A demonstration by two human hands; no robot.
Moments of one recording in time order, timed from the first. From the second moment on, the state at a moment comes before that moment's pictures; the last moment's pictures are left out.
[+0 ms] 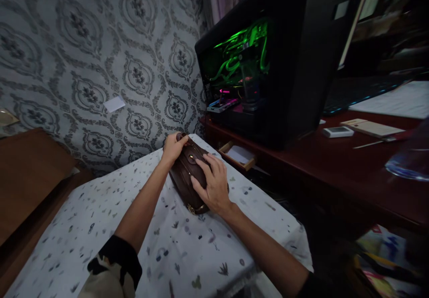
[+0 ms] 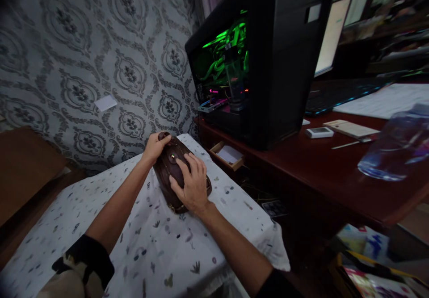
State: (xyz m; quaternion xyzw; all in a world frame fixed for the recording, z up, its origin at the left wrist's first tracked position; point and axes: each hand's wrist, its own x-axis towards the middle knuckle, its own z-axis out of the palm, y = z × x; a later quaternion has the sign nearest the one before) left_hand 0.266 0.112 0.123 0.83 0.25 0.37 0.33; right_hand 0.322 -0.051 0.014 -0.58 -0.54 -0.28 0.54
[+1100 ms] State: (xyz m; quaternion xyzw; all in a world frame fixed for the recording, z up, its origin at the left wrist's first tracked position) left_hand 0.199 0.082 0.122 0.86 0.26 0.31 0.32; right_hand 0.322 -0.048 0.007 -0.56 -0.54 -0.27 0.57
